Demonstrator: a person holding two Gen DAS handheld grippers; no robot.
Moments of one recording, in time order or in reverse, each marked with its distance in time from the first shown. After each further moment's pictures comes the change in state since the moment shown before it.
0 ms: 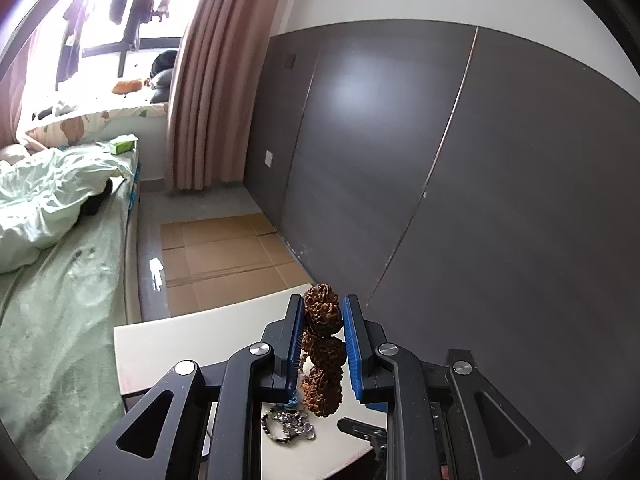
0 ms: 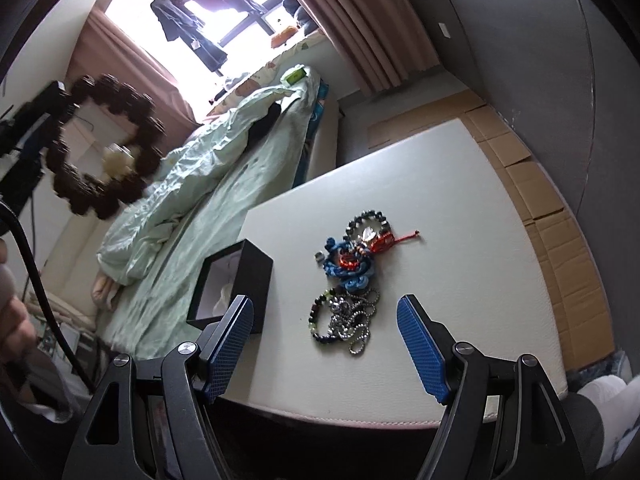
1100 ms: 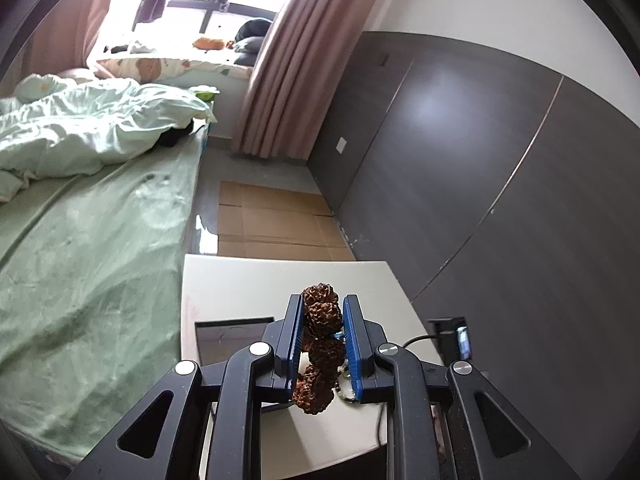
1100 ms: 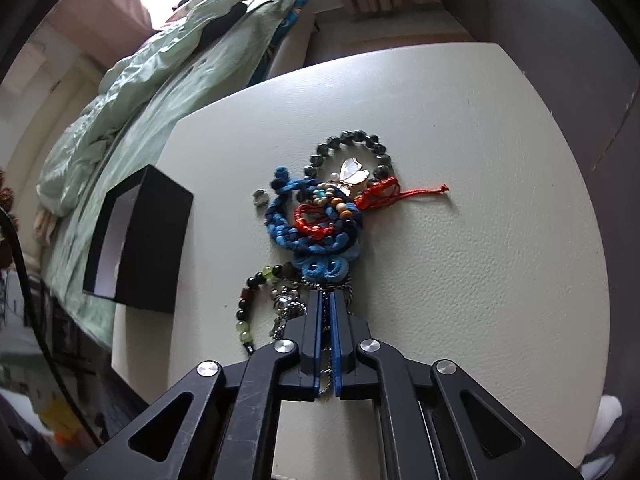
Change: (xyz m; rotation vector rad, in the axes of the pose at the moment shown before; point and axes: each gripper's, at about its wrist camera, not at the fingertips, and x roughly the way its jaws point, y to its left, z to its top) left arm -0.037 0.107 -0.067 -0.254 0.012 0.130; right arm 0.115 -0.001 0.009 -0.098 0.320 -0.185
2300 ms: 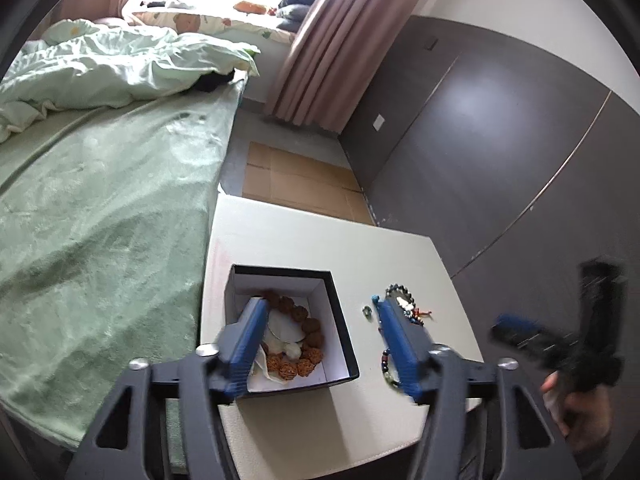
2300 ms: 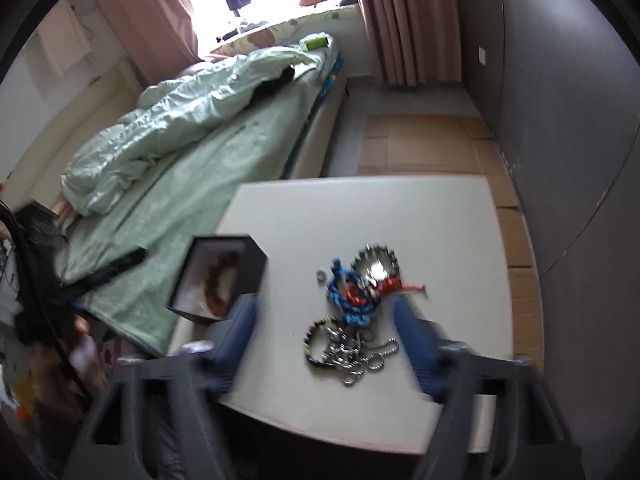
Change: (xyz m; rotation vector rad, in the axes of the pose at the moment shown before) left arm 0.043 0.061 -0.042 -0.127 0.066 0.055; right arm -0.113 0.051 0.020 -0.150 -0.183 -0.039
